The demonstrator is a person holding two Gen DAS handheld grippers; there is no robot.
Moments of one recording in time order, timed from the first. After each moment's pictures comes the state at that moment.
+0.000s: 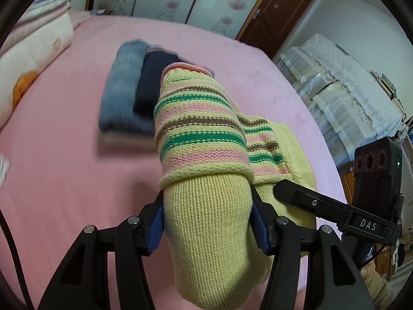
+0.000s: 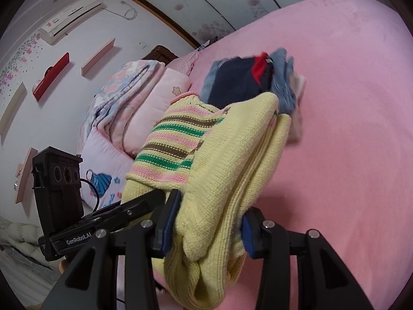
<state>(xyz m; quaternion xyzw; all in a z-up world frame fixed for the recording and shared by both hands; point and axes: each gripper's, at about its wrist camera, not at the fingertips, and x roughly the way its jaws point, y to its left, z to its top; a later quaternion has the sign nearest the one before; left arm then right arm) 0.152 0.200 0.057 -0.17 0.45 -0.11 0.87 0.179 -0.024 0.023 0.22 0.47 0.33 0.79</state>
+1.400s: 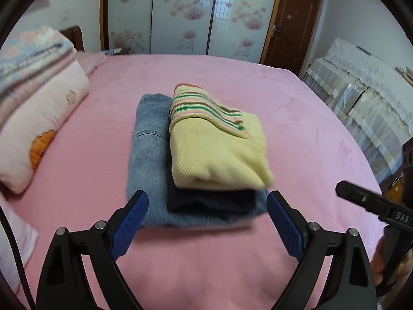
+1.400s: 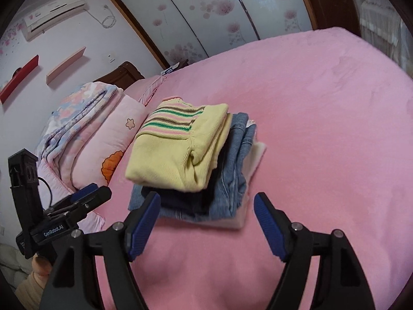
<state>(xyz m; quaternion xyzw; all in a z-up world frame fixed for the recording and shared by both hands) 0.259 0.197 0.070 -0.07 0.40 0.00 0.91 0.306 -0.050 0.038 0.14 0.43 0.23 0.86</state>
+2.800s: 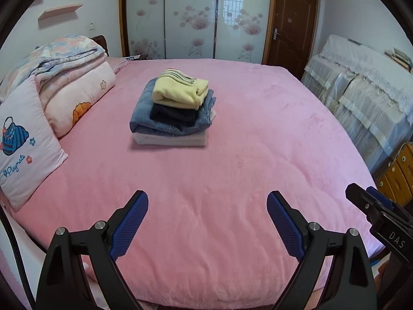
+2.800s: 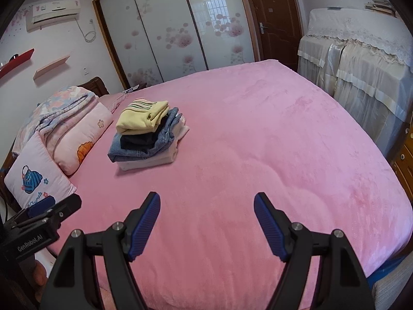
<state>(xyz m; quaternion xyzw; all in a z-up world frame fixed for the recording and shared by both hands) -0.047 0.000 0.112 -0.06 0.38 0.06 0.92 -0.006 -0.195 0.091 0.08 0.37 0.09 0.92</state>
